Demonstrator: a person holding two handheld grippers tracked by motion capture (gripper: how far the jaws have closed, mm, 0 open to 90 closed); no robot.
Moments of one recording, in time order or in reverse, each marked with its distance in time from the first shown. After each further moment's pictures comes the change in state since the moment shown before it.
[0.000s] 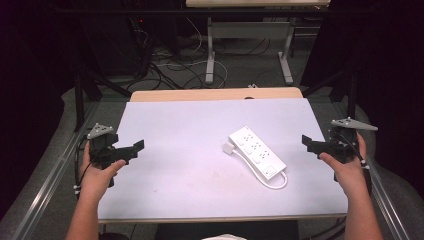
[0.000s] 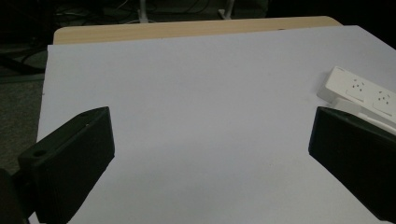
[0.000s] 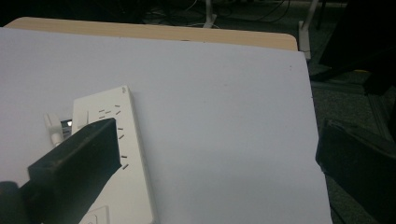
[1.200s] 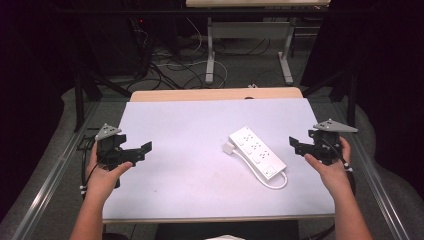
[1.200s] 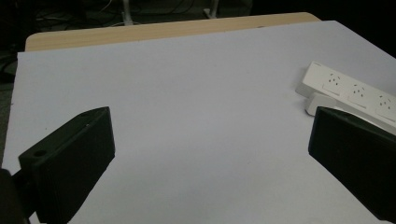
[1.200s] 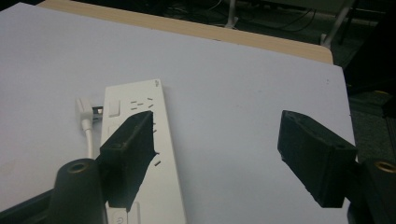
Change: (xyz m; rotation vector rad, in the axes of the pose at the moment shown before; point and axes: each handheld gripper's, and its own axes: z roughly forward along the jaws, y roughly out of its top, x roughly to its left) left arm -0.020 0.001 0.003 -0.001 -0.052 0.037; right arm 0.036 -0.002 0.010 0.009 0.072 -0.116
